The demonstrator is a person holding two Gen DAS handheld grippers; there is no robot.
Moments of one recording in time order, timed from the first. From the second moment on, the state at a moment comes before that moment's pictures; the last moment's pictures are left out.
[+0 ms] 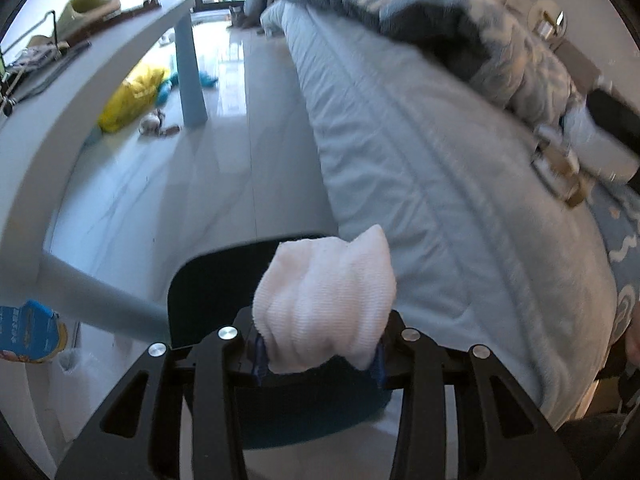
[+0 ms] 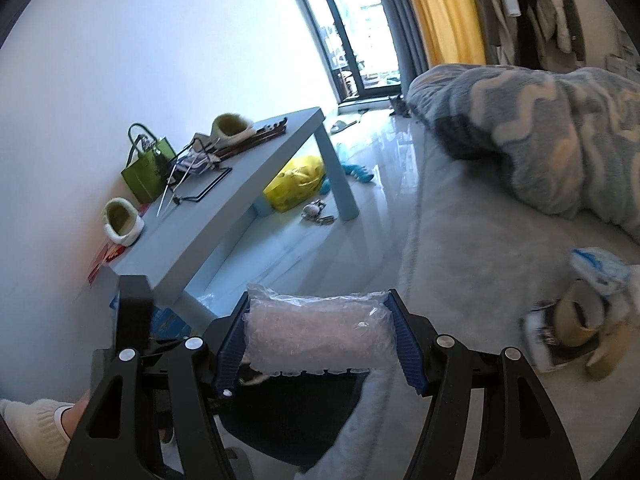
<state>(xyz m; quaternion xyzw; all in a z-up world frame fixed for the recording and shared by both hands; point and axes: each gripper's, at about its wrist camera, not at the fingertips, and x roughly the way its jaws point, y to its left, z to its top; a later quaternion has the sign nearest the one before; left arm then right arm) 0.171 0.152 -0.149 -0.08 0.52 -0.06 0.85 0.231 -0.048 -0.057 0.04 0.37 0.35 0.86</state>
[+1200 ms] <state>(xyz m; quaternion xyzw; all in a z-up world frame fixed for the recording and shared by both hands) 0.134 0.248 -0.068 -0.13 0.38 -0.03 0.92 0.250 0.075 -0.138 -0.02 0.46 0.34 0.82</state>
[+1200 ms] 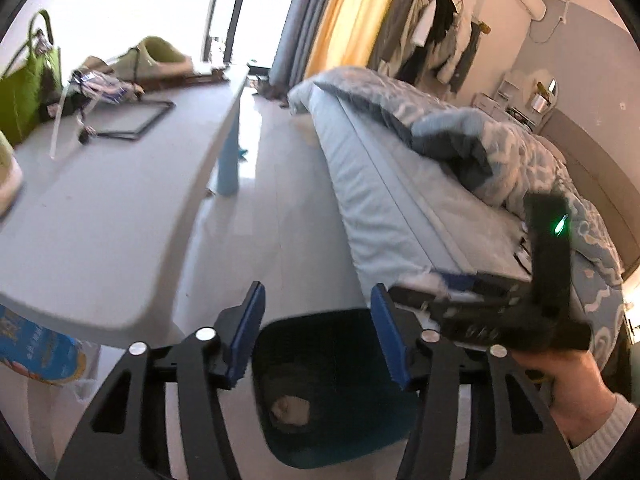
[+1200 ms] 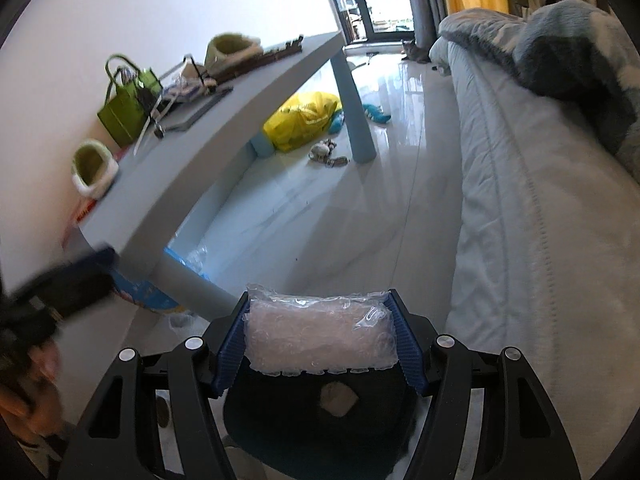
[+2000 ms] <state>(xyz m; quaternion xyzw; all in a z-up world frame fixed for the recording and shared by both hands) 0.129 0.283 -0.032 -0.17 0.31 -0.03 0.93 0.234 0.108 -0.211 -0.11 0.52 0.33 0.78</state>
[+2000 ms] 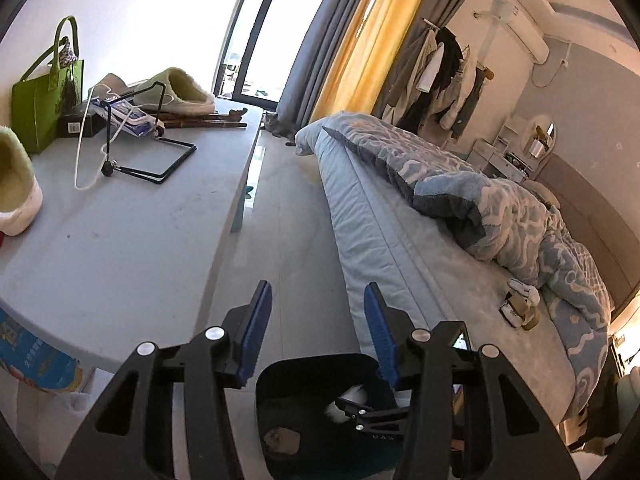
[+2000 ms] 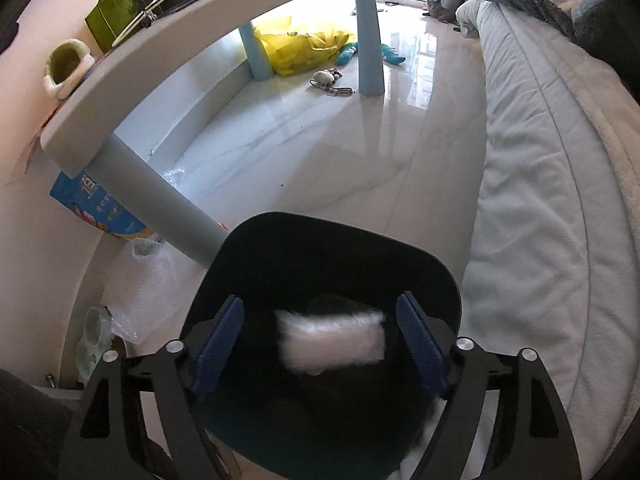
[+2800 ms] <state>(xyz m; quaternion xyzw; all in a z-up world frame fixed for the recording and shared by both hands) 0.151 0.232 -0.011 -0.14 0.30 -0.03 0.94 0.235 0.044 -0.122 -0.05 0.42 0.36 0.83</state>
